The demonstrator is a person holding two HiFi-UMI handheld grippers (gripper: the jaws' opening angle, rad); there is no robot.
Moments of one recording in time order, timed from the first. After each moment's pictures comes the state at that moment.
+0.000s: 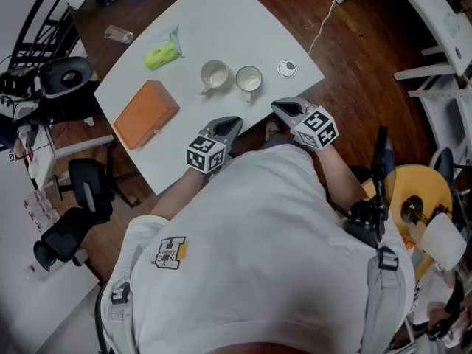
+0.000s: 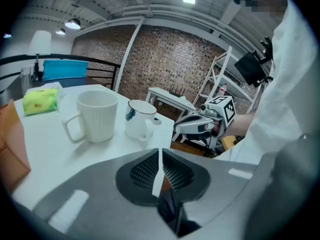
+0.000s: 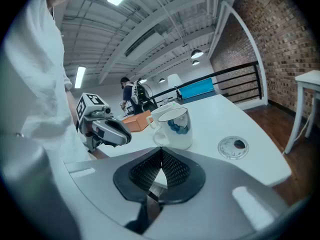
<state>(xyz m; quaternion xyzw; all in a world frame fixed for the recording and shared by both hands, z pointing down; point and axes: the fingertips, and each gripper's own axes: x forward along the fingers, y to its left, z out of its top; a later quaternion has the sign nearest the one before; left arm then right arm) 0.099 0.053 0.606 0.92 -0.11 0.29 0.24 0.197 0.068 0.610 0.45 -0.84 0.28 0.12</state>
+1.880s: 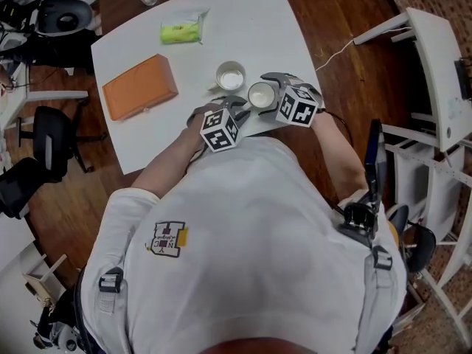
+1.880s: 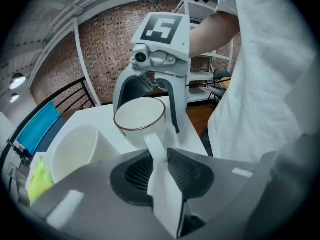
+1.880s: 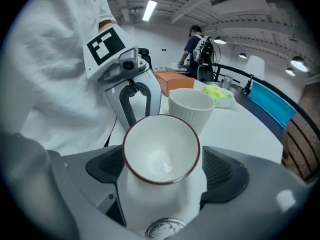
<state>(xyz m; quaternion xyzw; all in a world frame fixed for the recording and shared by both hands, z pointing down) 0.151 -0.013 0.641 0.90 0.00 0.44 -0.06 0.169 -0.039 0.633 0.13 -0.89 0.06 0.44</state>
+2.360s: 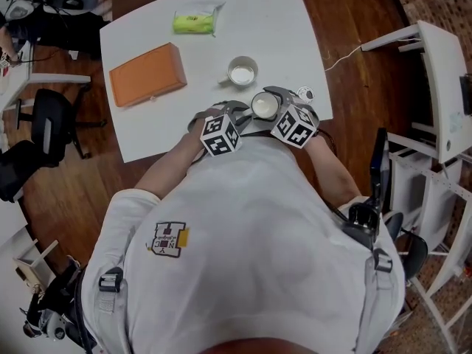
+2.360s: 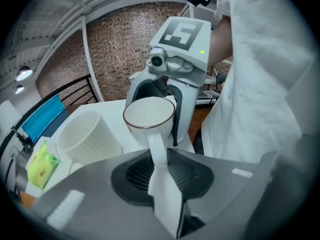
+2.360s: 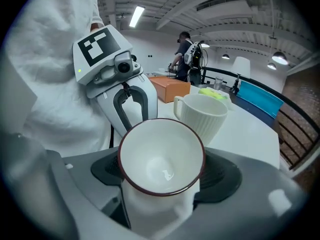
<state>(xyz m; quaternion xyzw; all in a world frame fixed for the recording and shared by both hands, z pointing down) 0.122 0.009 0.638 0.90 -0.02 0.43 -0.03 0.131 -0.015 0.632 0.21 -0.89 0.09 0.40</state>
